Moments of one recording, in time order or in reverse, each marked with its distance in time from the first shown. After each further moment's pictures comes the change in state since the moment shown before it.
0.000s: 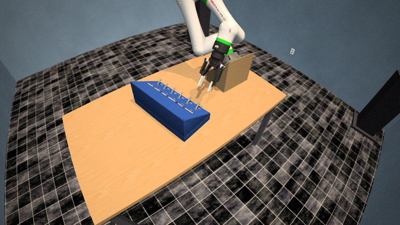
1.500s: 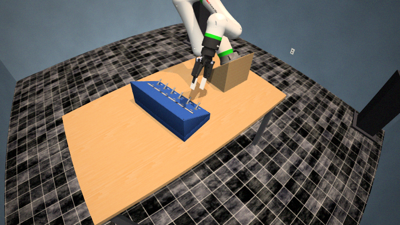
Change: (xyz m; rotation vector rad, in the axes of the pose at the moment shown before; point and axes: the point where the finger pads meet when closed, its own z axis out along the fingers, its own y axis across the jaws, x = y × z) arm -0.086 0.002 -0.002 0.000 0.090 1.737
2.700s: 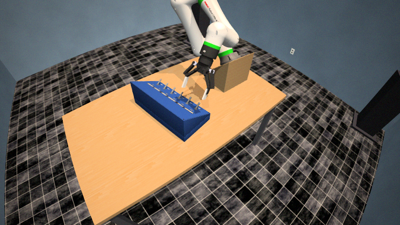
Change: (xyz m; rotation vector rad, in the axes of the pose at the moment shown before) arm -0.001 0.017 0.046 -0.077 -0.002 1.400
